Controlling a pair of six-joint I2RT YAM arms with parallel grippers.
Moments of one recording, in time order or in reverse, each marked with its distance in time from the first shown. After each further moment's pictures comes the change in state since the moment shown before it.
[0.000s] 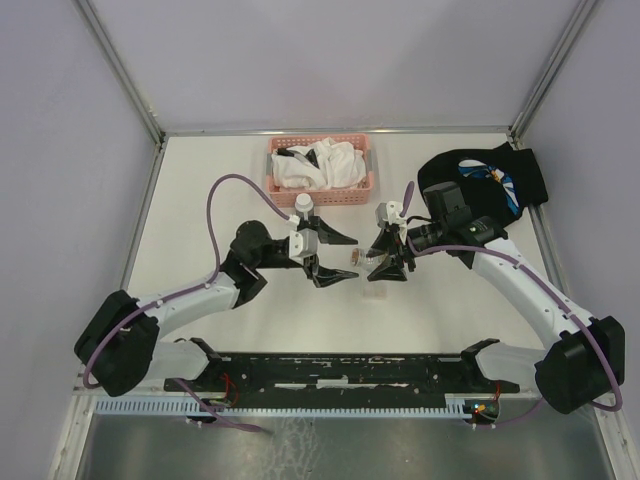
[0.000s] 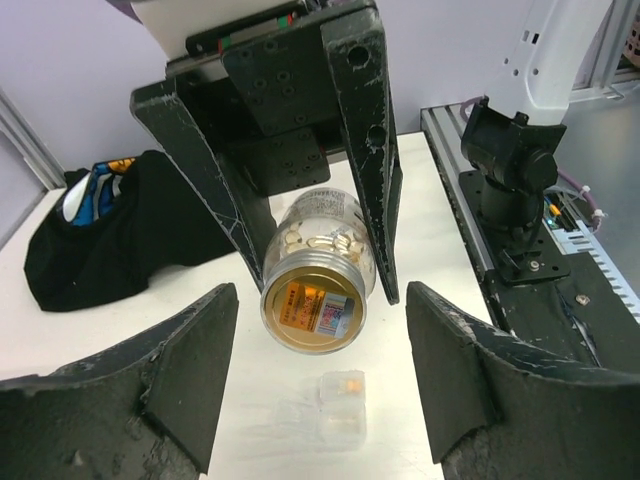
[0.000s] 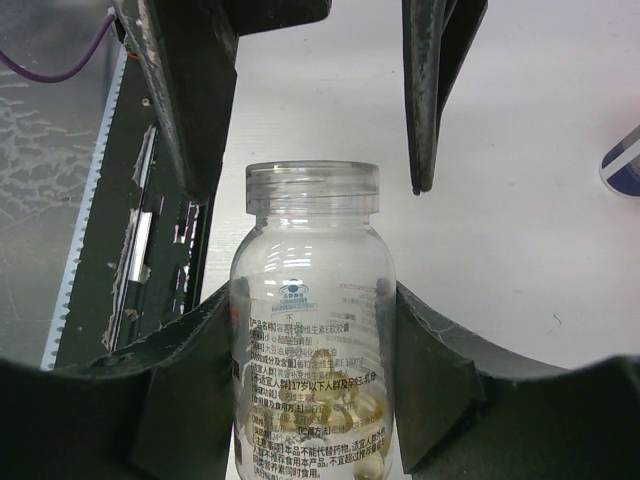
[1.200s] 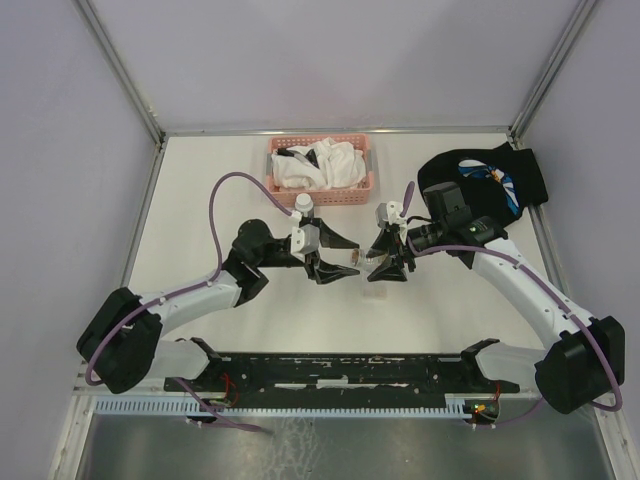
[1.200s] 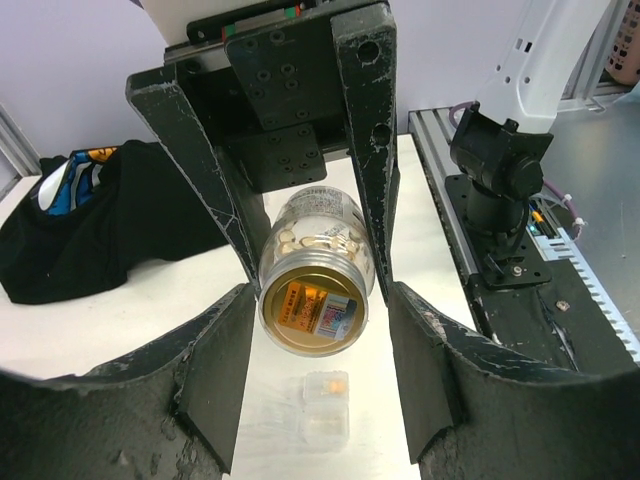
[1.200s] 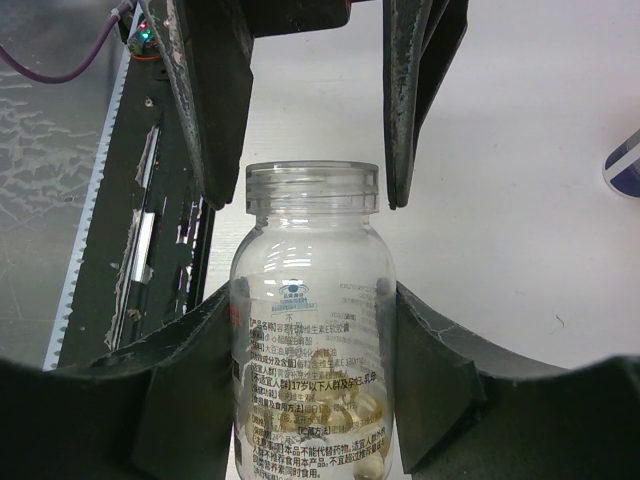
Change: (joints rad) left arm 0.000 0.031 0.014 -0.005 0.009 -0.063; right arm 0.000 0.000 0.000 -0.003 -0.006 0.000
